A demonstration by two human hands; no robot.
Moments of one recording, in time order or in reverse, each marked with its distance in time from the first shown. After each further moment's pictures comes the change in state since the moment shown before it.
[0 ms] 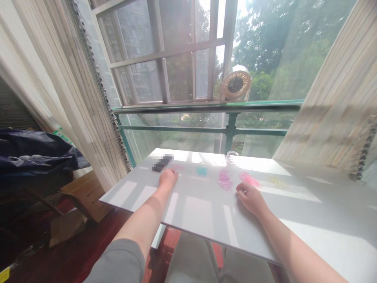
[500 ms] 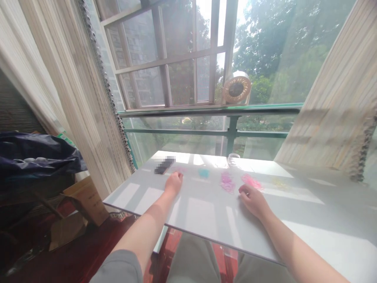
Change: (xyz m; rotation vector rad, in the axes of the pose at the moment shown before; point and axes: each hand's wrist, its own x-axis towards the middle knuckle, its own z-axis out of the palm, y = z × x) left_hand -0.022 0.002 0.004 -0.252 0.037 0.224; right_hand 0.000 0.001 0.003 0.034 0.051 -0.041
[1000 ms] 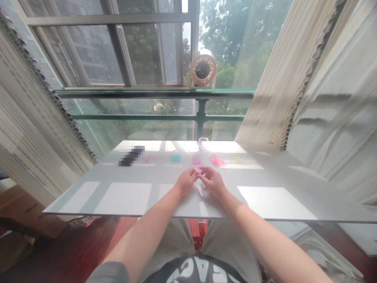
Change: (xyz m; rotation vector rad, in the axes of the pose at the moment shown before) left_hand -0.070 0.124 0.065 -0.618 -0.405 0.414; right_hand -0.025 -0.042 0.015 0.496 0.052 0.034
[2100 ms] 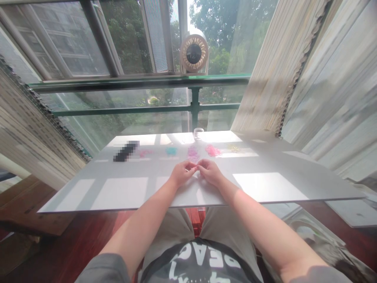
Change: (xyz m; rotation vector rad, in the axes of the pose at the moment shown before) left_hand -0.005 -0.002 -0.004 0.017 -0.042 -0.013; right_hand 0.001 -0.001 -0.008 0.084 -0.105 0.096
